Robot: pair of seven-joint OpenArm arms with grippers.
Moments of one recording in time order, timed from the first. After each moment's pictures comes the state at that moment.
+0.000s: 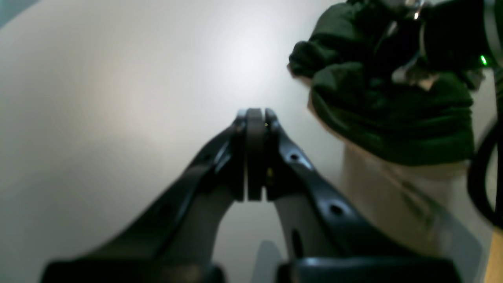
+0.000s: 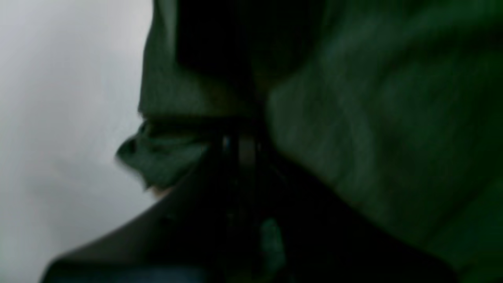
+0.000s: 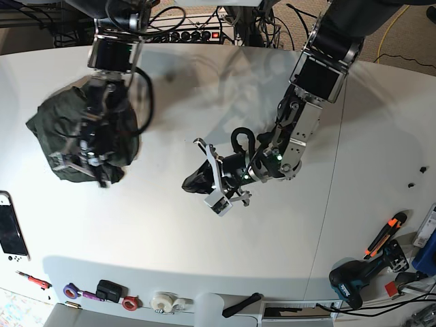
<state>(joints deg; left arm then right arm) -19.9 -0.7 24.4 69.1 -22.5 -35.1 24.2 11.1 6.7 13.6 85.0 16.4 40.0 -44.6</state>
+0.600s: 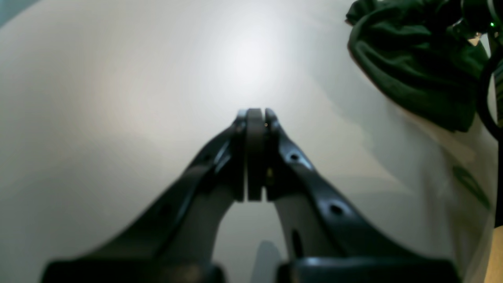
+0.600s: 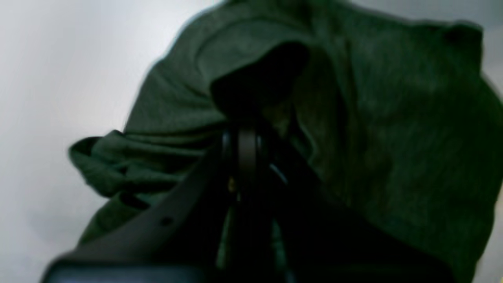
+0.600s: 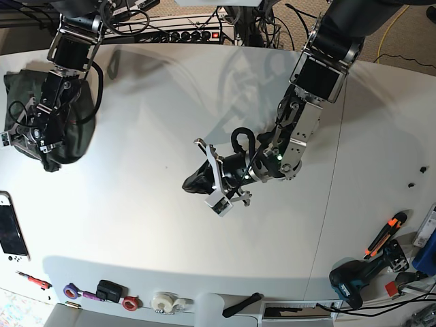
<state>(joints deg) -19.9 -0.7 24.4 69.1 -22.6 -35.1 24.2 9.6 19.3 21.8 77.8 17.1 39.8 -37.2</state>
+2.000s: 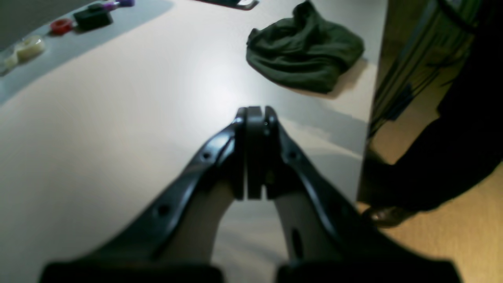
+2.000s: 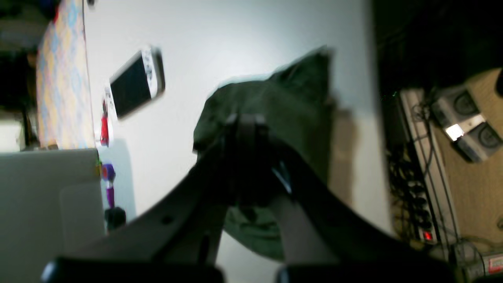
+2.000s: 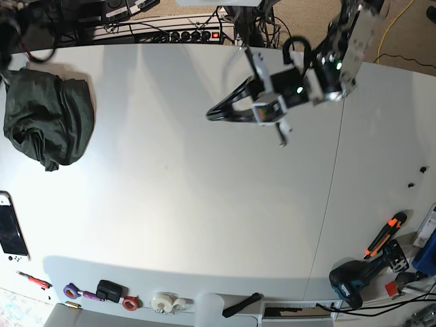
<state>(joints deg) 14.3 -17.5 16.7 113.4 -22.5 -43.5 16.0 -22.0 19.5 56.8 129.4 42.2 39.9 -55.4</state>
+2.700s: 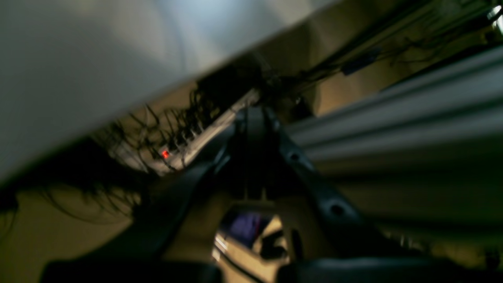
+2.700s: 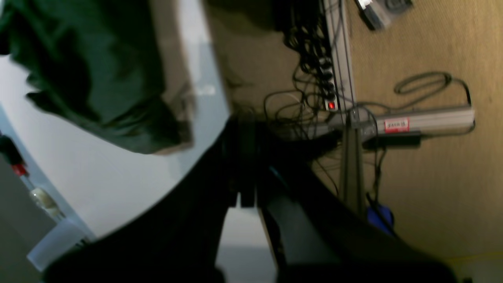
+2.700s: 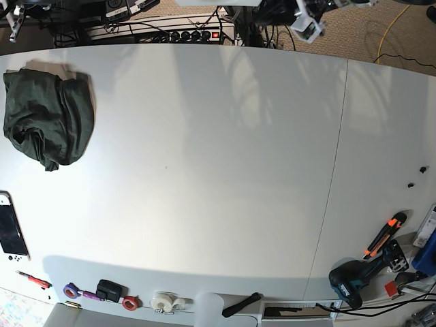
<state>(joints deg) 50.4 -19.3 4.0 113.2 -29.6 -42.9 23.9 -44.3 4.6 68.2 126.9 60.4 39.9 -72.4</state>
